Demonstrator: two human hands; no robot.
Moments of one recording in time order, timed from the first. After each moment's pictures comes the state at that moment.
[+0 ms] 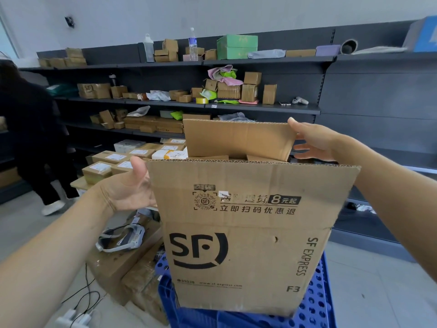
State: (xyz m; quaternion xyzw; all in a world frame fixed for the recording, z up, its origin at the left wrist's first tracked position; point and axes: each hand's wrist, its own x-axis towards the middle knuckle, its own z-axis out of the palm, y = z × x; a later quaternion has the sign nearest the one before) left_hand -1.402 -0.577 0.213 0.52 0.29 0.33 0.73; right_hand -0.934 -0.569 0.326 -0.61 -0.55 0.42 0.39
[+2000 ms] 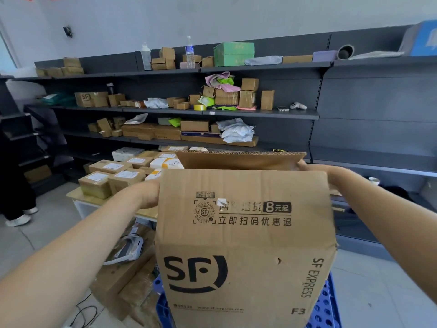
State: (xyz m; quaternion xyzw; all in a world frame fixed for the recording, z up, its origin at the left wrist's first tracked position) left_hand -1.285 -0.631 0.299 0.62 0.58 0.22 0.49; right_hand -0.930 -0.574 0.288 -0.68 -0.56 0.41 0.22
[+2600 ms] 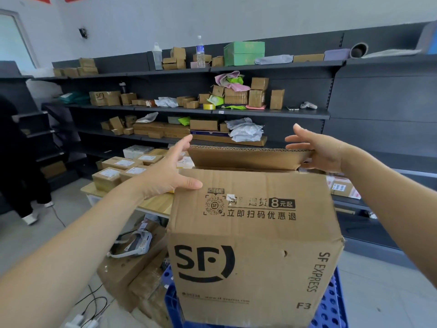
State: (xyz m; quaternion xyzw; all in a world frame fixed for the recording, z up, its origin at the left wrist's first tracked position) left_hand -1.300 -0.619 0.301 0.74 0.49 0.32 0.33; right_hand -0.942 -0.574 0.323 -0.56 -0.58 0.47 0.37
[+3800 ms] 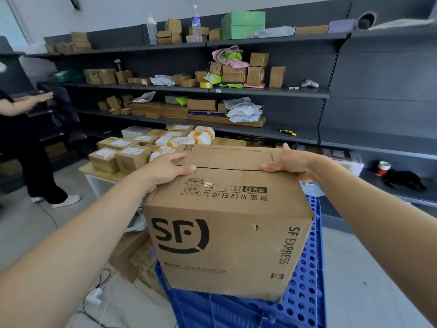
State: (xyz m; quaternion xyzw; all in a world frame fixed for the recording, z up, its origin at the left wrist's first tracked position) left_hand -1.257 -0.616 0.267 0.60 0.67 0.27 0.35; right_hand -0.952 -0.590 0.265 -0.61 -0.51 0.55 0.27
